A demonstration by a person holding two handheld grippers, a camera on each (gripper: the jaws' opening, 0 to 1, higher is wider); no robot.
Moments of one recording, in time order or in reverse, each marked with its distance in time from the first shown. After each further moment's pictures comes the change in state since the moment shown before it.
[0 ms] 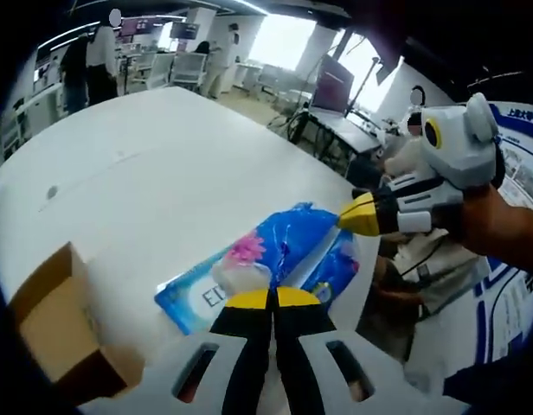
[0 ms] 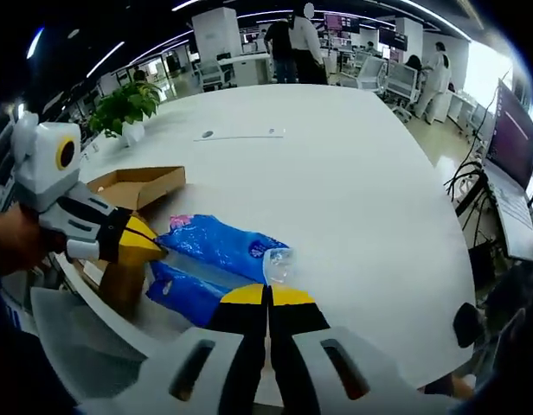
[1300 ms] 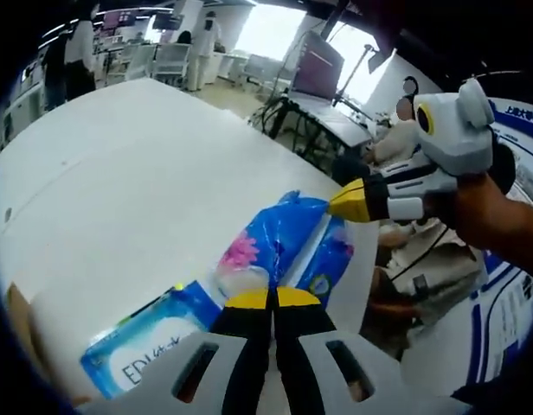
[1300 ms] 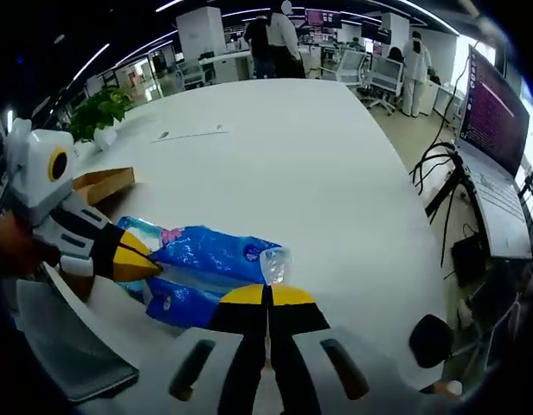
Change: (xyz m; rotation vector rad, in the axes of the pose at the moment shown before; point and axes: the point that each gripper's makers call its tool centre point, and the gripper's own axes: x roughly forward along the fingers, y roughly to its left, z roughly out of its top) left arm 0.107 -0.056 0.034 0.011 0.050 -0.061; right arm 0.000 -0.126 -0.011 0.029 0.009 -0.059
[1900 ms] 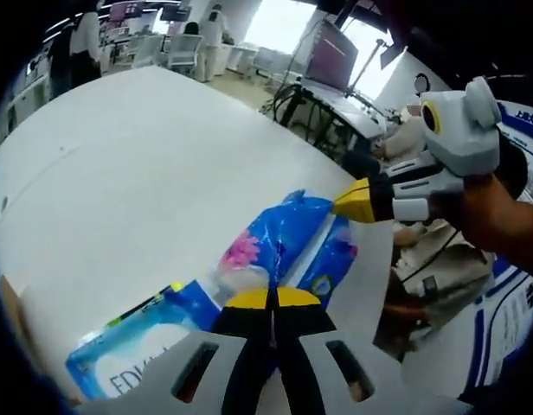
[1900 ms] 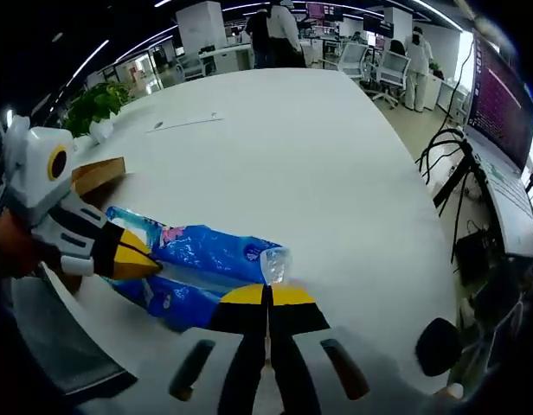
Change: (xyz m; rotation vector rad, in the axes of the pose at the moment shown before) left arm 0.027 0.015 -0.012 -0.031 0.034 0.037; right arm 0.029 -0.011 -0.015 -0.004 0.037 0.017
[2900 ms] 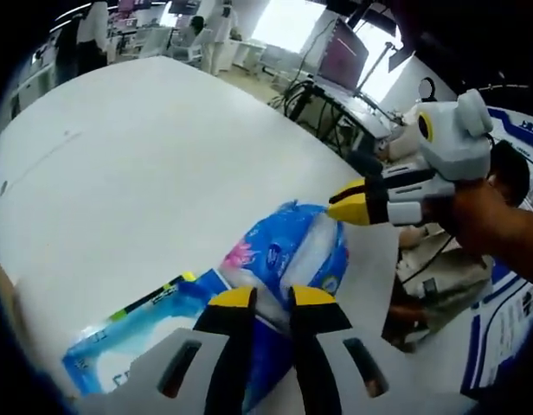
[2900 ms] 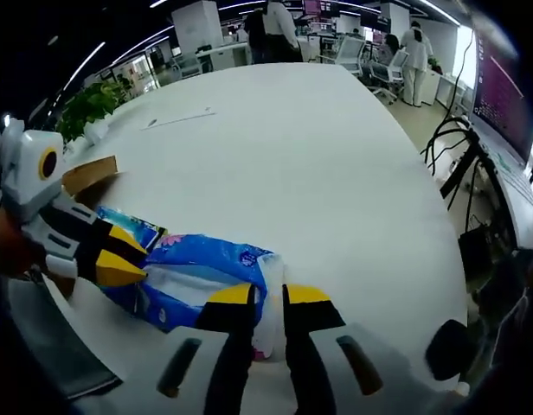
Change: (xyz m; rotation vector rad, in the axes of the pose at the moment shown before) left arm -0.005 0.013 -0.010 -0.039 0.002 -0.005; right arm 0.015 -0.002 -0.005 0.024 -0.005 -0.004
